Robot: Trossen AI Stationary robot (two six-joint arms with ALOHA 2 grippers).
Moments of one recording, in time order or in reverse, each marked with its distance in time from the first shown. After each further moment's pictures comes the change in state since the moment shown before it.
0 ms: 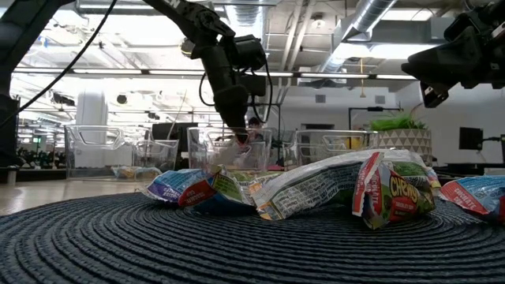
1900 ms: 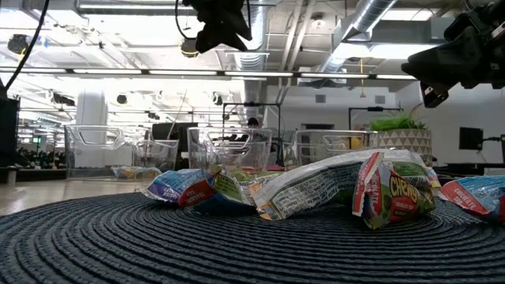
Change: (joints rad) left arm -0.177 -0.393 0.000 -0.020 0.053 -0.607; right arm 0.000 0.000 0.000 0.000 0.000 0.000
